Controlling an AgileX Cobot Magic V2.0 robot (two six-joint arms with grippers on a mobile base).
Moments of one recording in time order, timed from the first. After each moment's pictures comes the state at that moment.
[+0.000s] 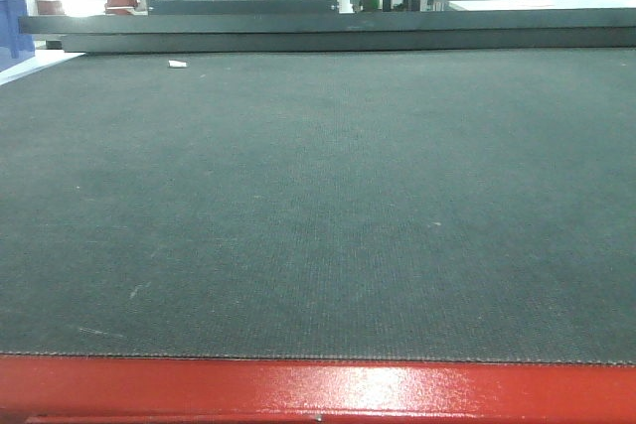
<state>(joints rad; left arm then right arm) -0.06 -0.01 0.03 -0.10 -0.04 0.05 0.03 0.26 -0.37 -0.01 0.22 -0.01</state>
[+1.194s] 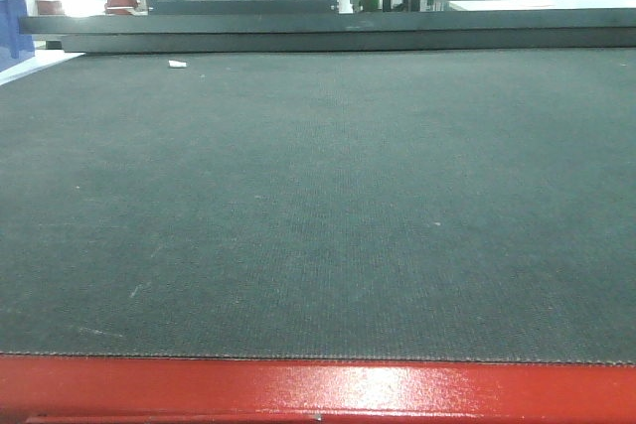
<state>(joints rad) -0.06 -0.01 0.03 -0.10 -0.04 0.05 0.03 0.20 -0.37 -0.01 0.21 -0.01</state>
